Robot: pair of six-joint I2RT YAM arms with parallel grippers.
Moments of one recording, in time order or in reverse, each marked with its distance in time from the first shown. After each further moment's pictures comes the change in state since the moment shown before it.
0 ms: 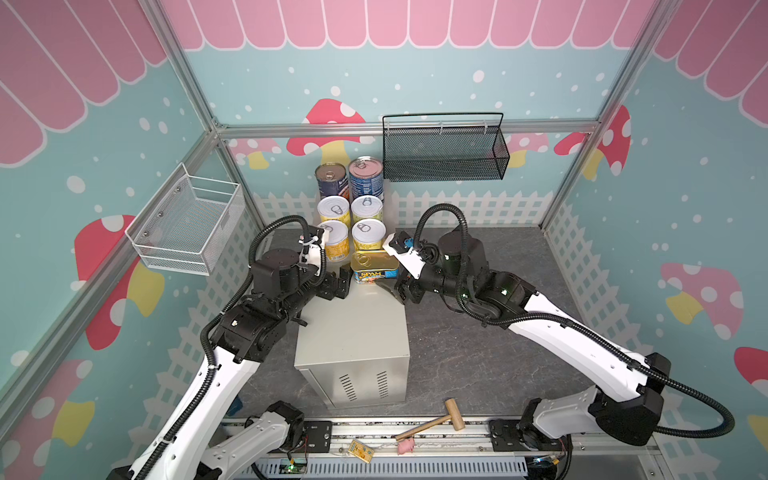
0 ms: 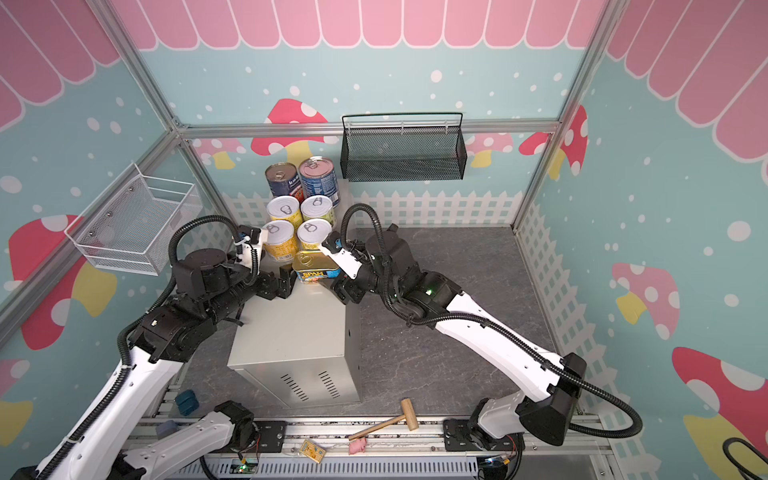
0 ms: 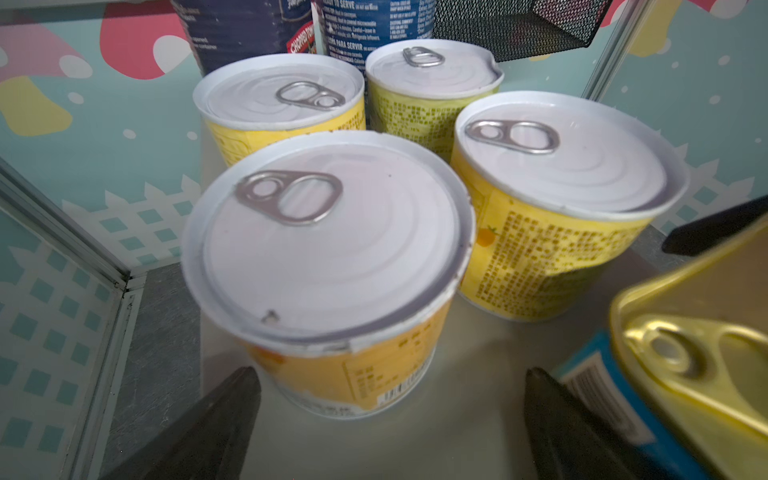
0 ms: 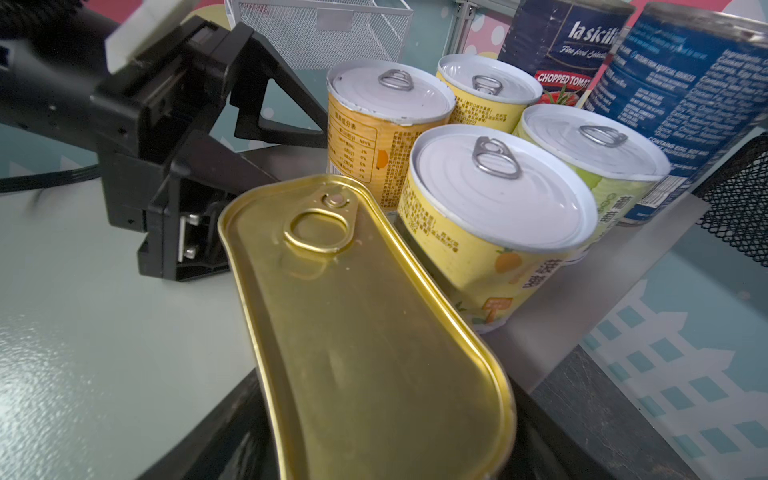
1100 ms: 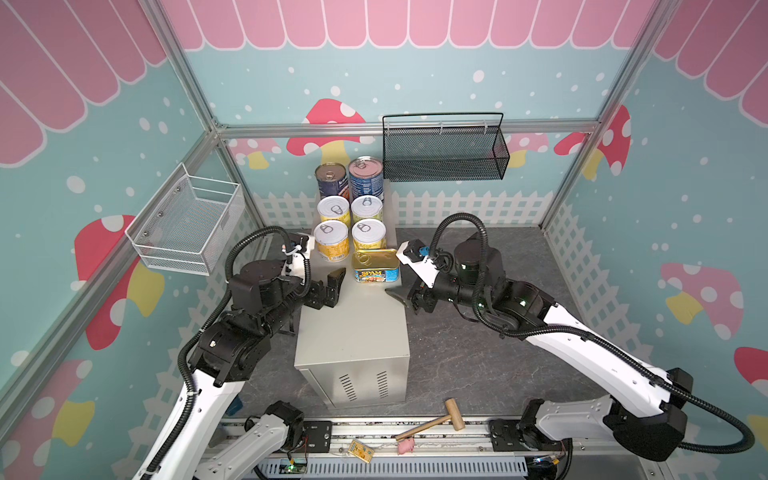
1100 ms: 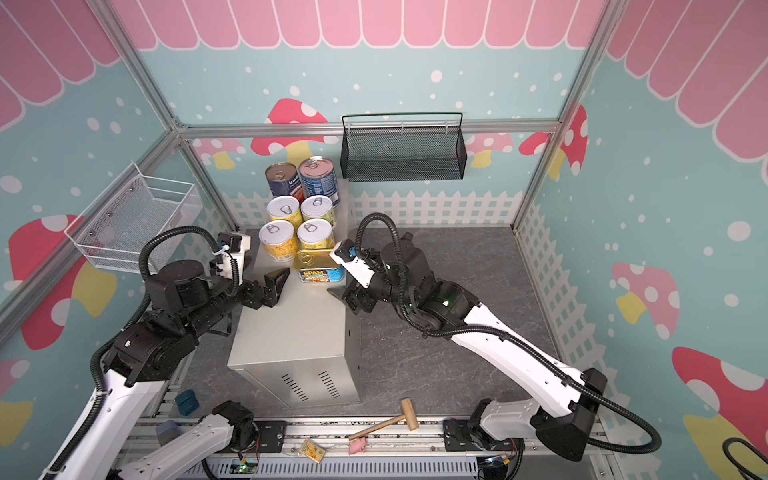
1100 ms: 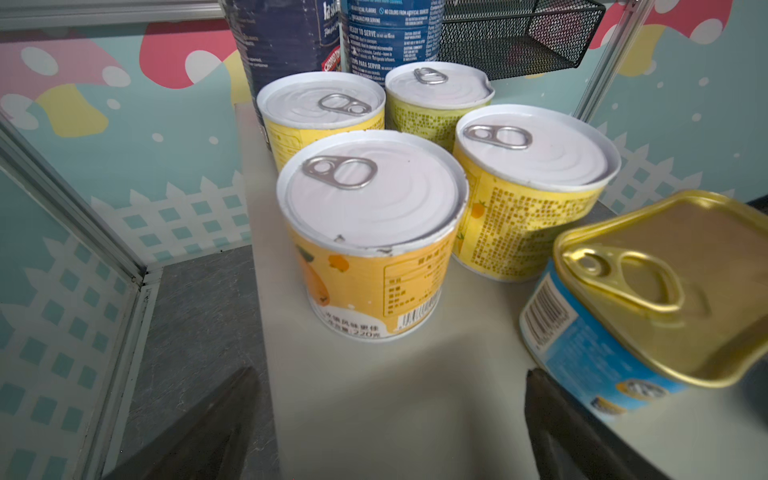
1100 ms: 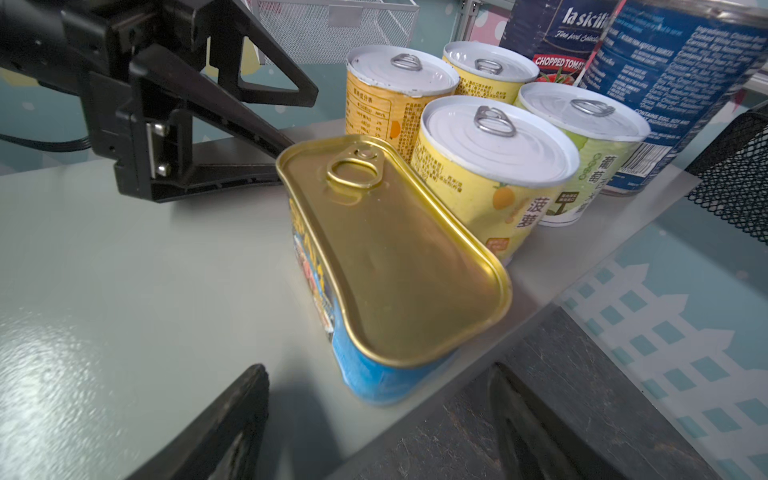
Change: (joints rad) left arm 0.027 -0.121 0.000 -0.087 0.006 -0.005; right arm -0.006 -0.142 -0.111 -0.032 -0.029 0.010
